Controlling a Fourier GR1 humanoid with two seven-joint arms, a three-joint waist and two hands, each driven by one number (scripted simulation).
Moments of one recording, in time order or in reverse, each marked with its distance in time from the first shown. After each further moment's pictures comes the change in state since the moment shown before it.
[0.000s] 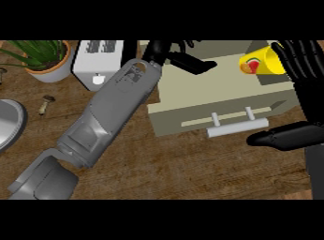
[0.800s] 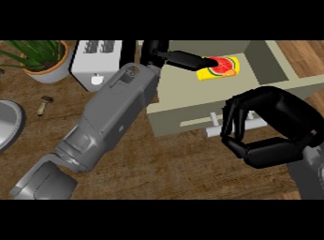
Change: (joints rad) left arm 0.066 0.000 0.045 -0.101 0.262 -0.015 -0.234; right arm -0.027 -0.055 0.205 0.009 -0.169 0.320 0.086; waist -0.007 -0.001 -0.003
